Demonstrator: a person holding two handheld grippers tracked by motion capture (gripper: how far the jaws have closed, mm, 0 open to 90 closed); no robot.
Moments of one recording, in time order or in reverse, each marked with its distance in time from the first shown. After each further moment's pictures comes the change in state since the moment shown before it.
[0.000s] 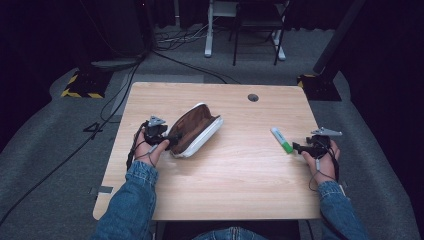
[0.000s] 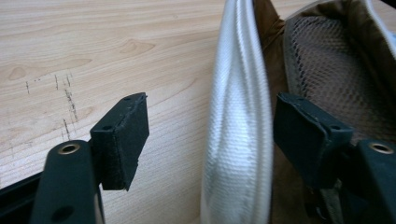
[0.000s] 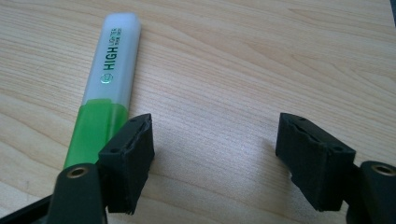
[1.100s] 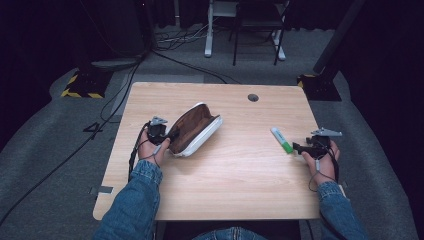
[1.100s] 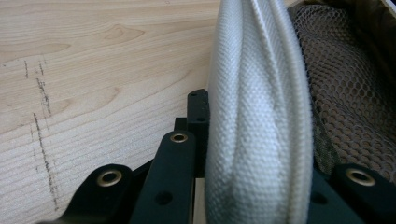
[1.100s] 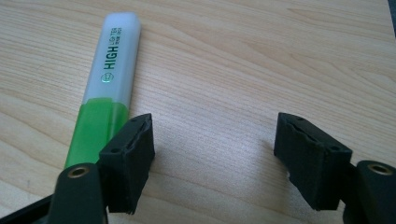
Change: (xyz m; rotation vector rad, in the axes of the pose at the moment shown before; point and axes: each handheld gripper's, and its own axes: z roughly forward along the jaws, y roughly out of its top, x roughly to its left) left arm 0.004 -0.002 0.013 0.021 -0.057 -0.036; right arm 0.001 -0.001 -0.001 0.002 -0.006 0.002
